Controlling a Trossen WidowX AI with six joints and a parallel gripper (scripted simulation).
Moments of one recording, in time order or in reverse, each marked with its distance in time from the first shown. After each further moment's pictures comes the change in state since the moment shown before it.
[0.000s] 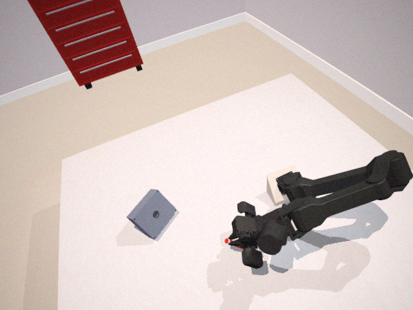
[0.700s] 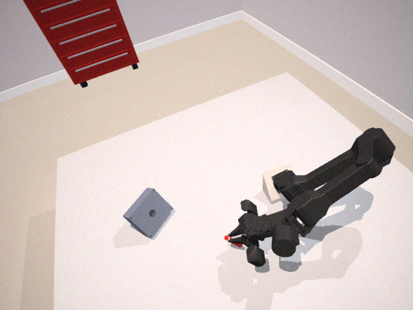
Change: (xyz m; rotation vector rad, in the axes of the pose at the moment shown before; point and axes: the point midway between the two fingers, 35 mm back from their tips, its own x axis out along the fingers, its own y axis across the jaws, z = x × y) arm -0.012 0.000 -0.008 0.002 -0.182 0.000
